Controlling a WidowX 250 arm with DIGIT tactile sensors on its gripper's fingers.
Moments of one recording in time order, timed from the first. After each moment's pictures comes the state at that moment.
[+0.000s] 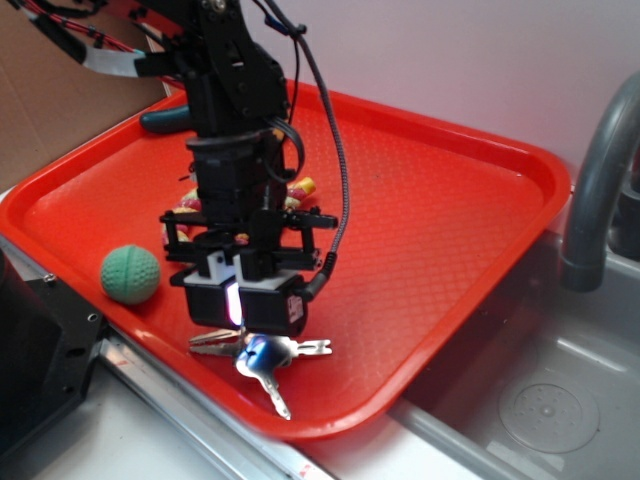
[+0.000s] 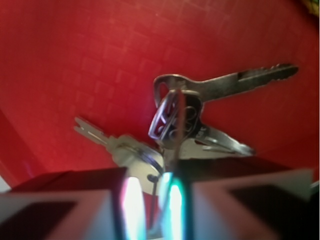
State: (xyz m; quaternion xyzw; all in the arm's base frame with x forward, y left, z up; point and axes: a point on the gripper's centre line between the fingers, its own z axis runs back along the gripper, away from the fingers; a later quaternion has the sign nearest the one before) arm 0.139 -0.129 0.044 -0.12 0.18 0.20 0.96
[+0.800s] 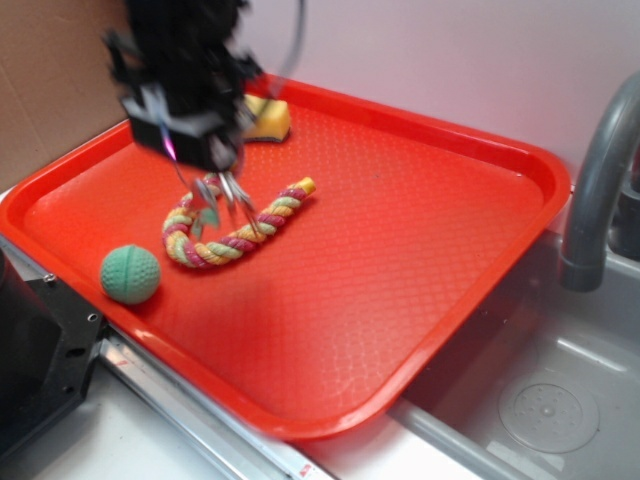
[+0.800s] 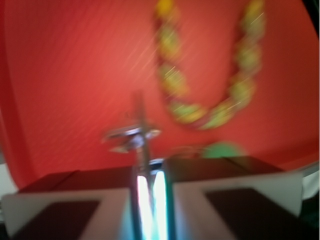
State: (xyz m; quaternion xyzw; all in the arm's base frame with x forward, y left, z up) arm 0.161 -0.055 0.151 0.02 0.02 0.08 1.00
